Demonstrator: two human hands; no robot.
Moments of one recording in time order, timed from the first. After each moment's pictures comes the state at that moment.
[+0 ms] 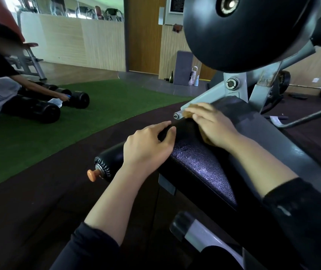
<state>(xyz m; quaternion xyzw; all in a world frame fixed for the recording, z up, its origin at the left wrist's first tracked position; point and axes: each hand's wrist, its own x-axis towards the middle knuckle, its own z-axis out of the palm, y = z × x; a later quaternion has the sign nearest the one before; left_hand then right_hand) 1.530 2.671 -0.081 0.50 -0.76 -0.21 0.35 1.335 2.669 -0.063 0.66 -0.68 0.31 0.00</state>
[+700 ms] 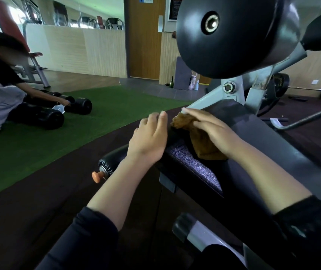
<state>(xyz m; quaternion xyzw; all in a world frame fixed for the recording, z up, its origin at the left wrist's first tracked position) 1.529 2.670 -0.068 0.46 -0.74 -0.30 0.39 1.351 2.709 -0.059 0.69 -0.58 0.41 -0.15</state>
